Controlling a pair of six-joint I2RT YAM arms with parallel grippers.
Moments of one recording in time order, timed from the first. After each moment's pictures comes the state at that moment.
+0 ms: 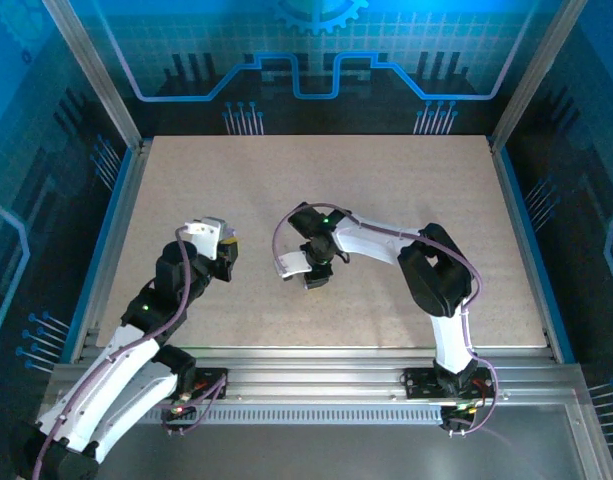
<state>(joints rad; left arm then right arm) -0.38 0.65 0.53 -0.25 -0.08 -0.12 0.78 2.00 1.44 -0.79 -0.21 -1.09</state>
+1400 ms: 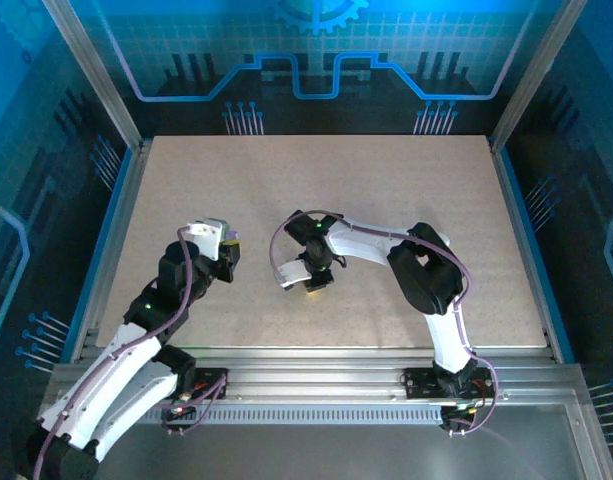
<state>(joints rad) -0.38 0.67 0.52 -0.24 -0.06 -0.14 0.81 2.06 1.45 -0.84 -0.19 -1.13</state>
